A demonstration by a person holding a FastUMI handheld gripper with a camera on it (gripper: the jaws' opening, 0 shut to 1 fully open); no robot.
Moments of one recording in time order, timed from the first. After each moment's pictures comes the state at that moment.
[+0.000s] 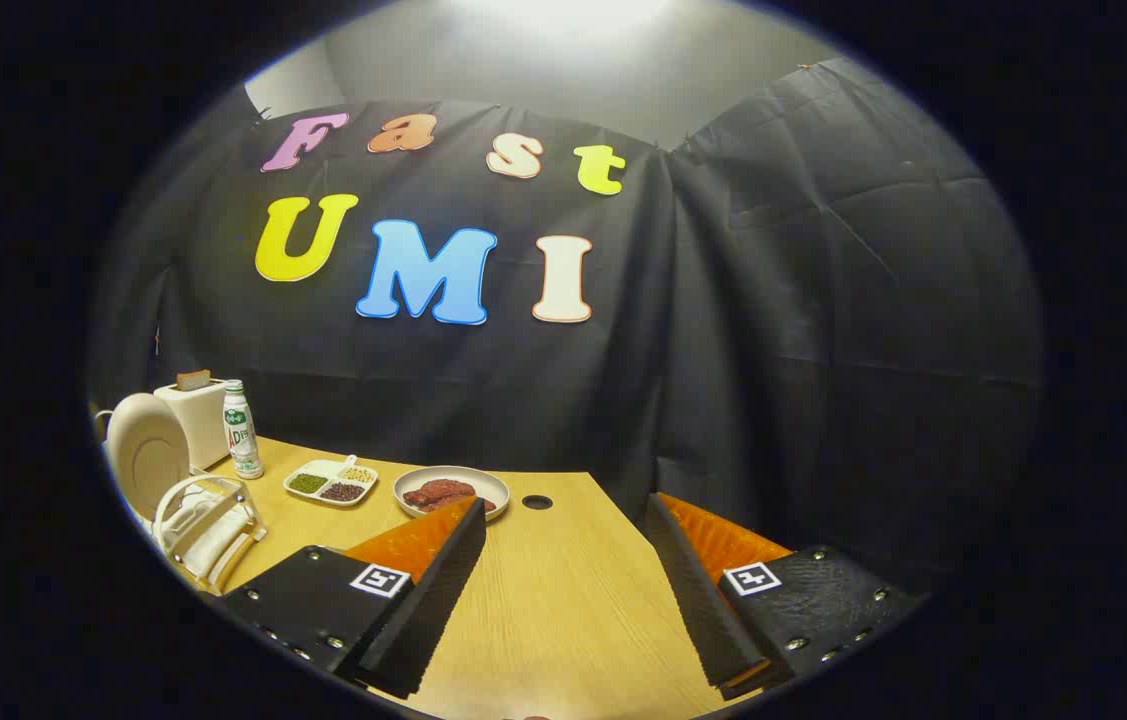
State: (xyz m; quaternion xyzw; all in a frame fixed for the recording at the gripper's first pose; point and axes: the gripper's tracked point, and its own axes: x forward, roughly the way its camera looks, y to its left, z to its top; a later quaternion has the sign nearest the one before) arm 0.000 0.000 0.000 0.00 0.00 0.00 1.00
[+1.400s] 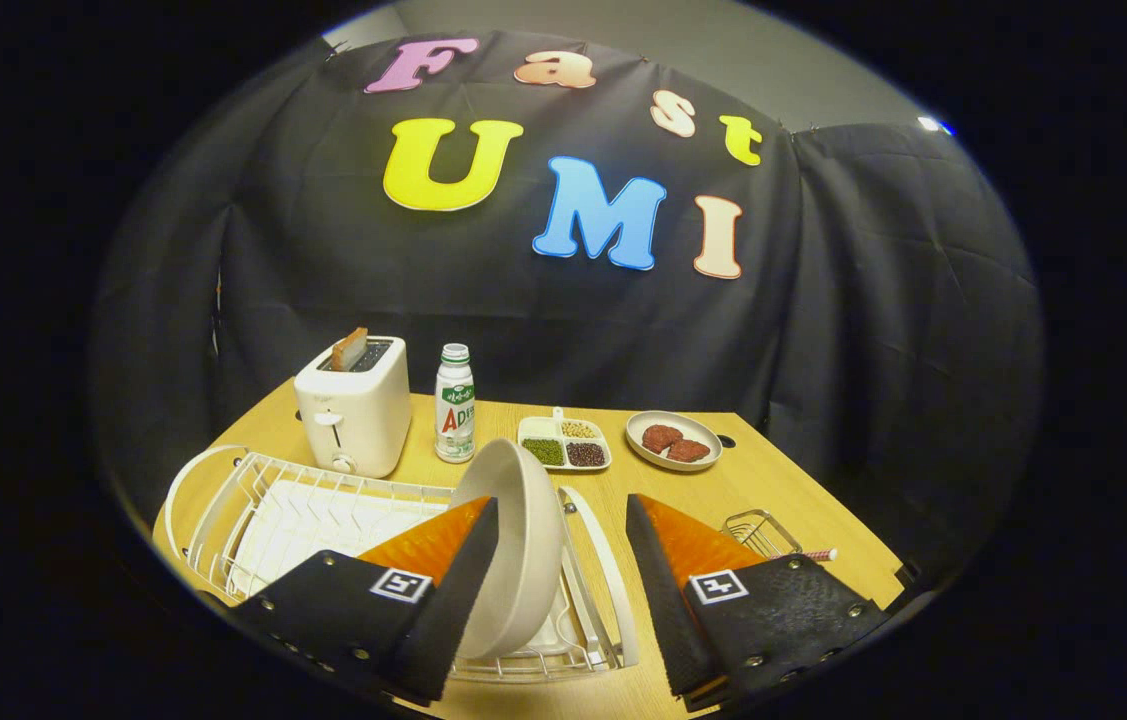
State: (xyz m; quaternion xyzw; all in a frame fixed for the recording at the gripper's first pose) arm -0.077 0.386 0.015 -0.06 0.14 0.05 0.99
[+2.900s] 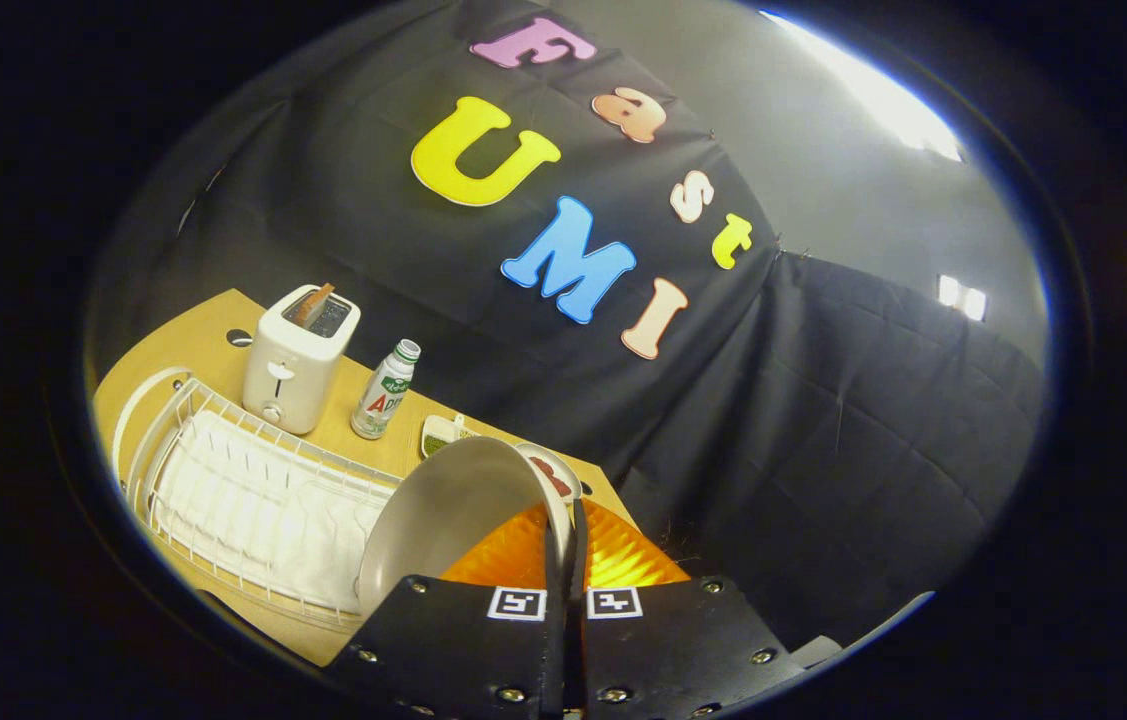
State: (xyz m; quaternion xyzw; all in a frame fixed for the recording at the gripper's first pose) arm -0.170 0.381 0.106 -0.24 0.10 -0.09 0.96
